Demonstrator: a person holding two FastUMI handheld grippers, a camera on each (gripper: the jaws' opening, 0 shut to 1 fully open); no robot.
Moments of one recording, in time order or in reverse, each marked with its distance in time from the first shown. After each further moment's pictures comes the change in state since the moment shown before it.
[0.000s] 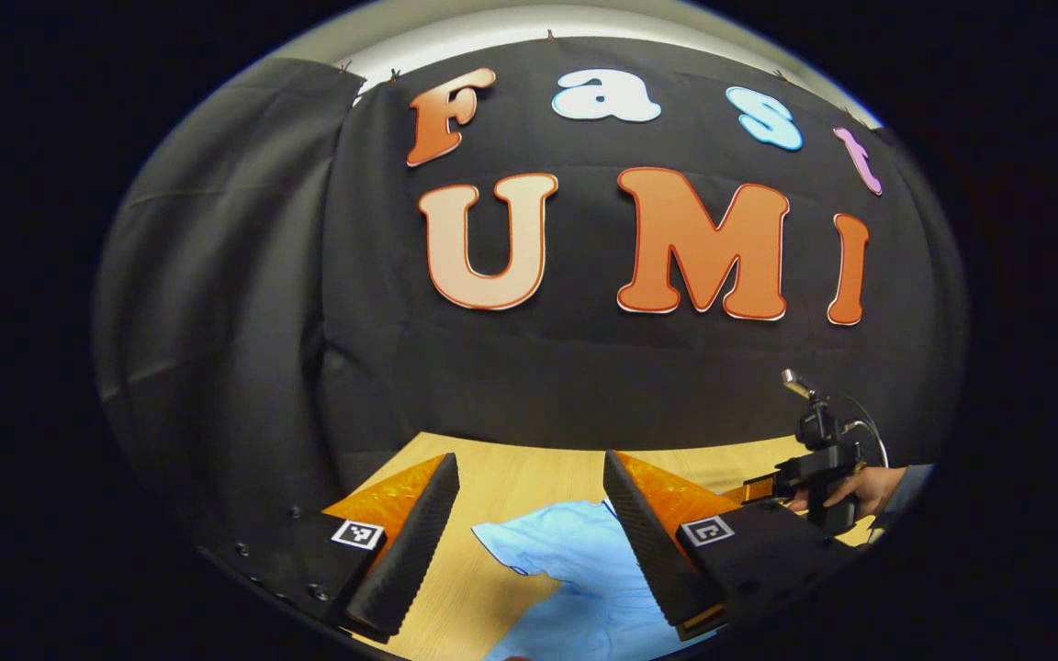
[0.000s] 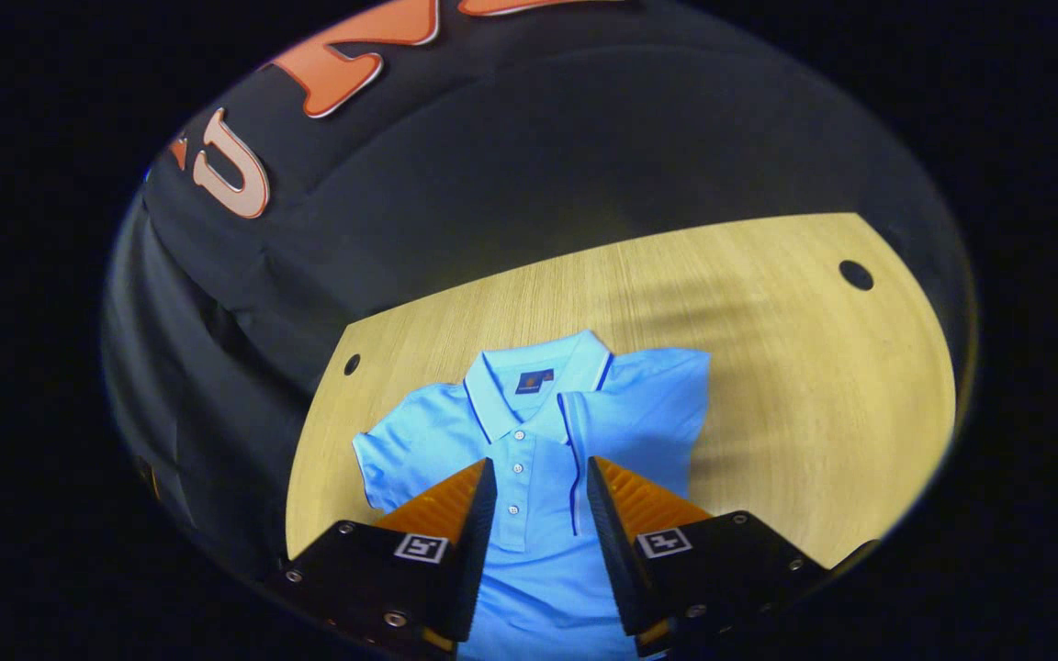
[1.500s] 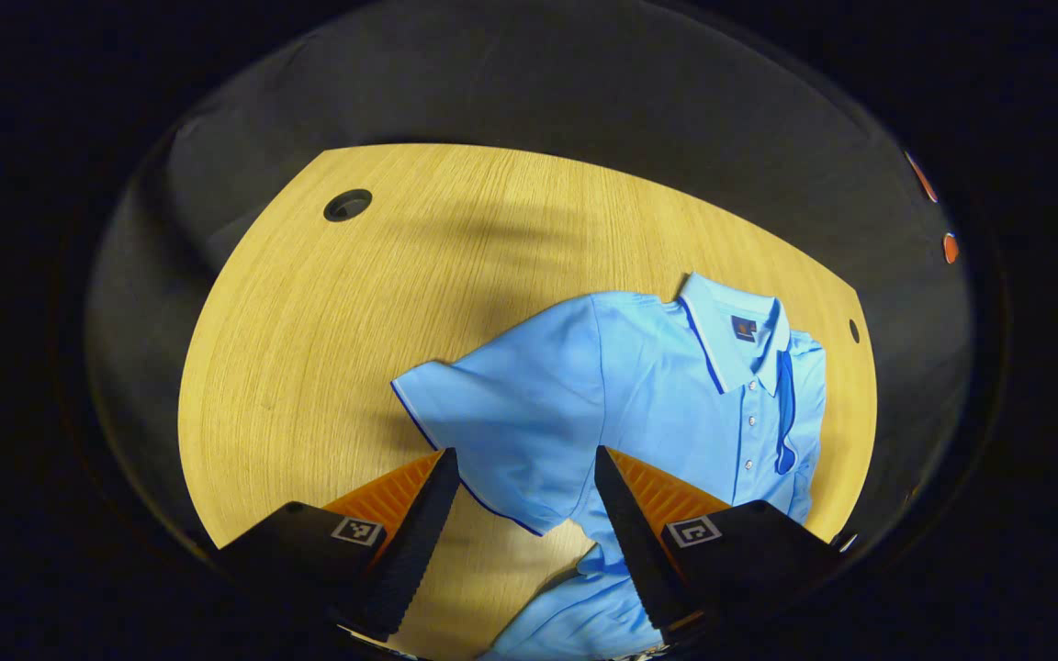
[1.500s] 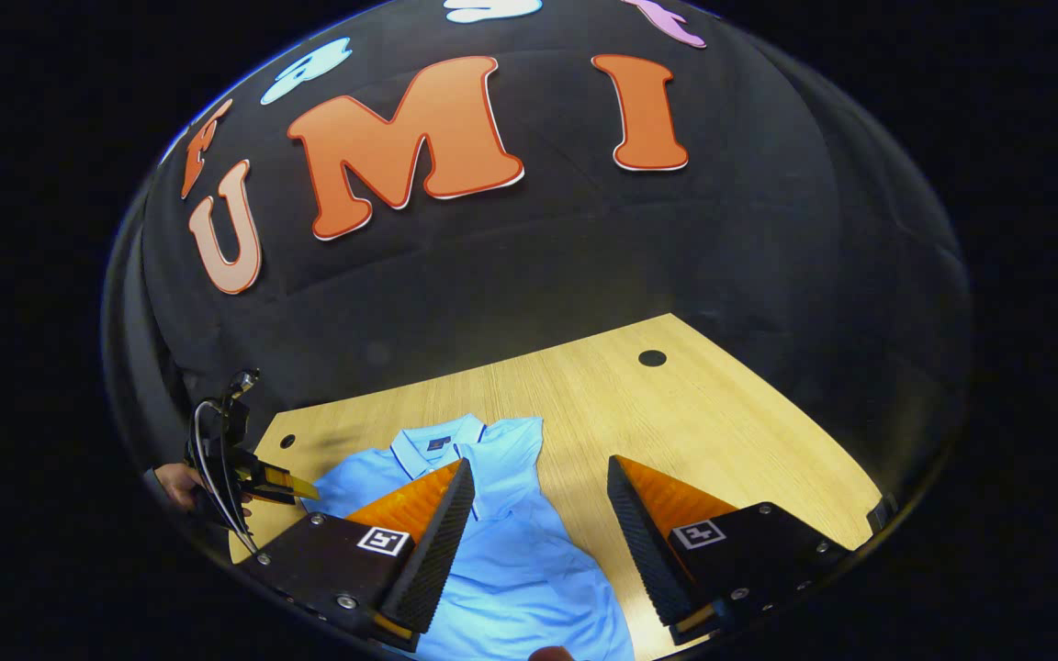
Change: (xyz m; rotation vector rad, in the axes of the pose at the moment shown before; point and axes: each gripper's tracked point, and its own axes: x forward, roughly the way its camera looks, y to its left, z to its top) left arm 0.192 0.014 -0.262 -0.094 1.036 -0.105; right arm -0.185 -0.056 -0.026 0.029 -0.483 -0.349
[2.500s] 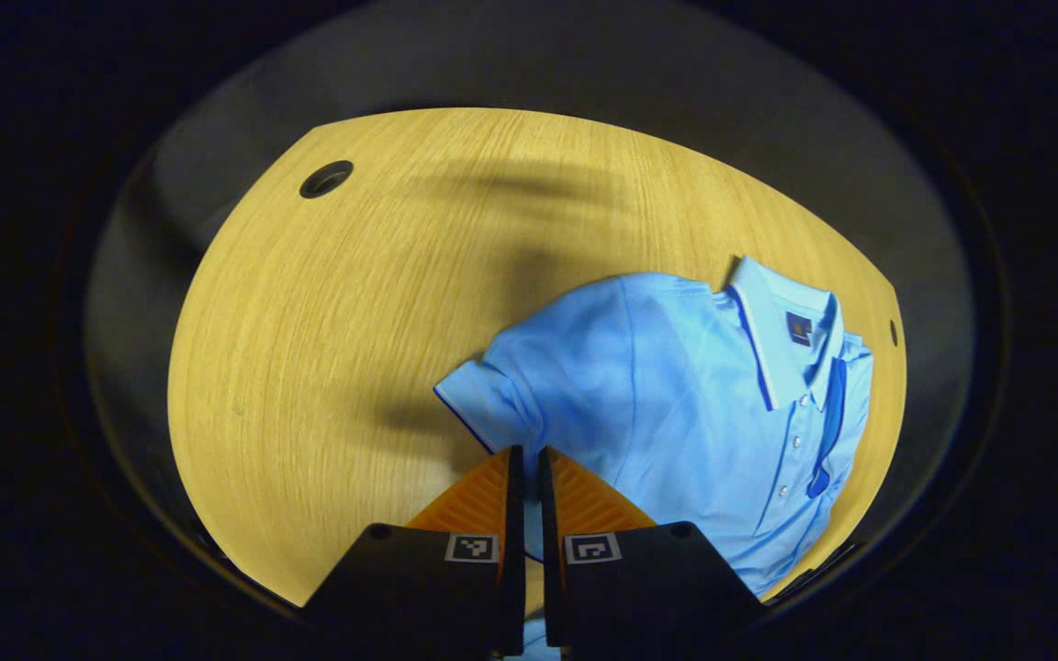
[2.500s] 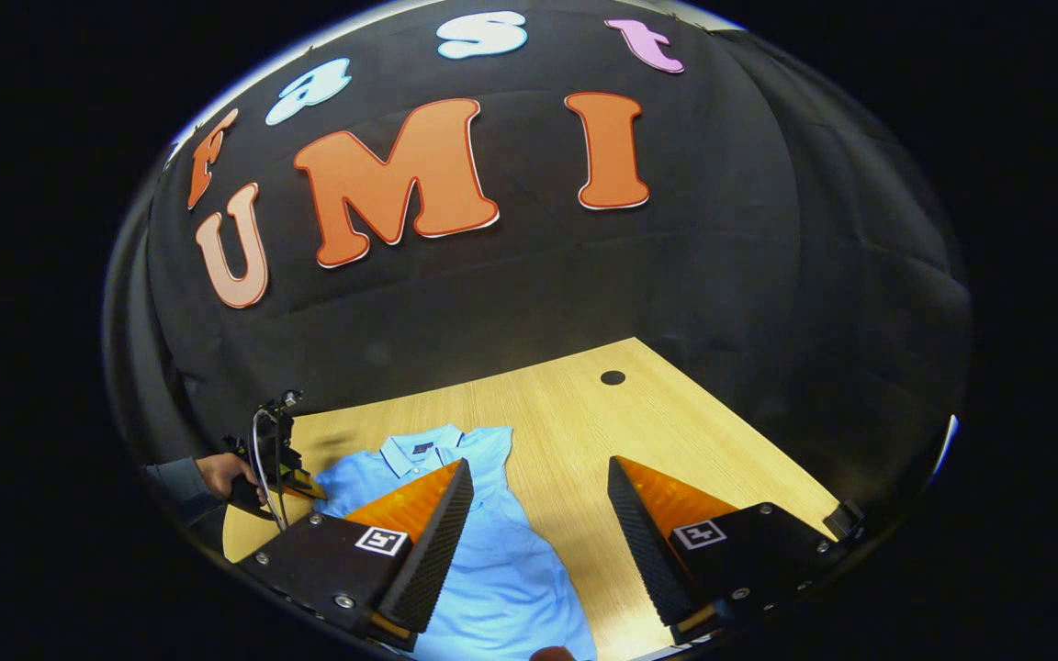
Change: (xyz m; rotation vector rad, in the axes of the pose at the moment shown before) left arm 0.037 -0.010 0.007 -0.002 0.060 0.031; right arm -0.071 -0.038 0.007 -0.007 -0.052 -0.049
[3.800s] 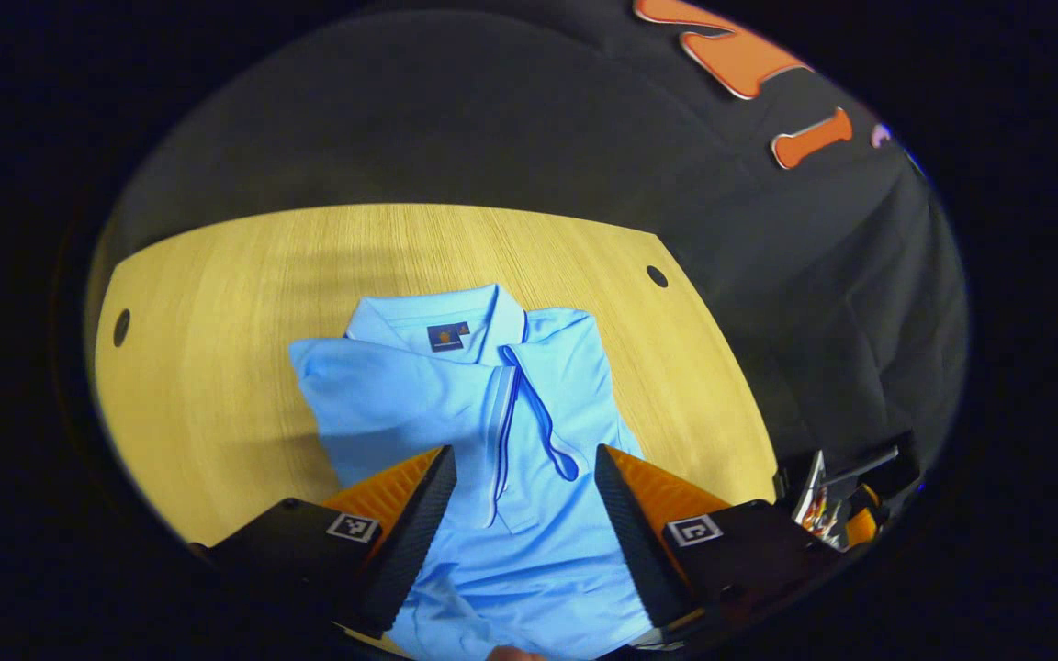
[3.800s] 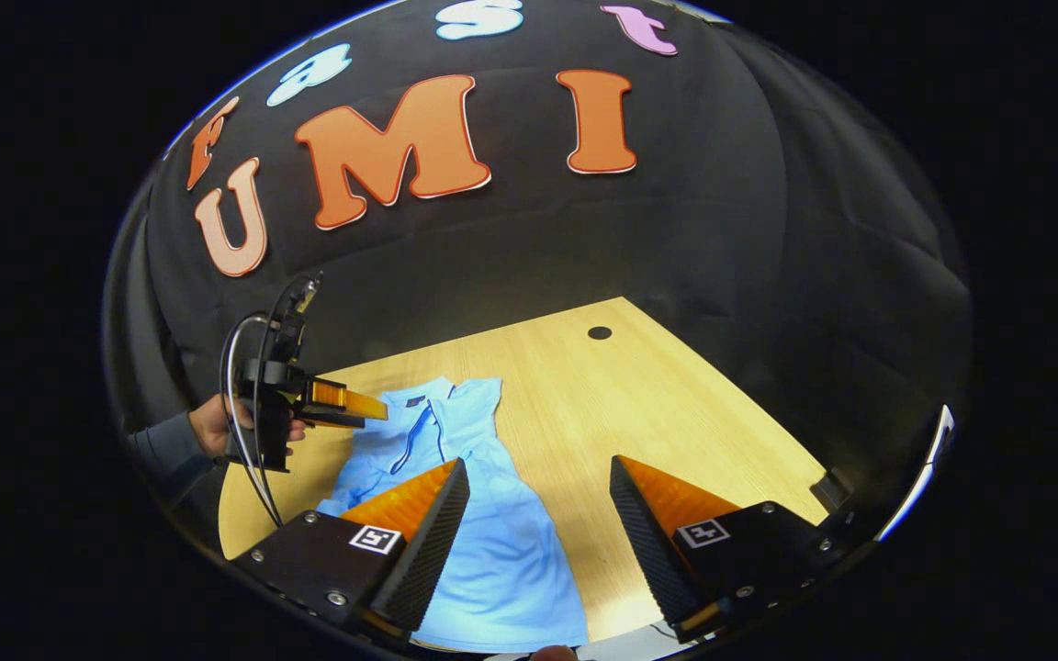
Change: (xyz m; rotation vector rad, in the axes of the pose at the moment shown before) left arm -0.092 -0.198 -0.021 0.398 -0.164 -0.487; right arm -0.032 -0.001 -0.048 -0.018 0.131 0.001
